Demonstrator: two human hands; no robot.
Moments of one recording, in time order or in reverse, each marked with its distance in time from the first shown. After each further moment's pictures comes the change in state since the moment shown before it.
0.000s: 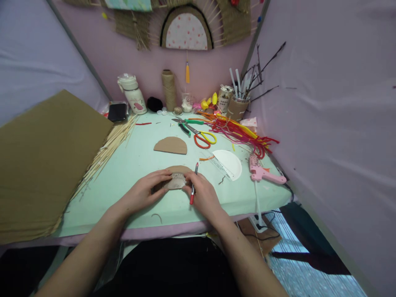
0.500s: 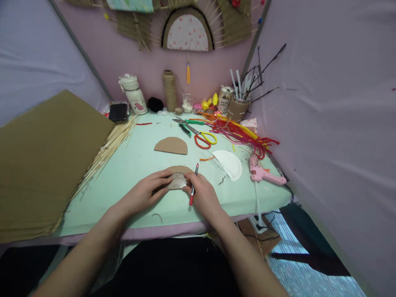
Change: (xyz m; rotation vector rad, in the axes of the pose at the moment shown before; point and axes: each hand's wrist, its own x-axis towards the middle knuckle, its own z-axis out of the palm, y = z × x) left_hand -0.001 0.001 0.001 0.011 -0.021 0.016; right_hand 0.000 0.000 0.000 -0.009 -0.012 -0.012
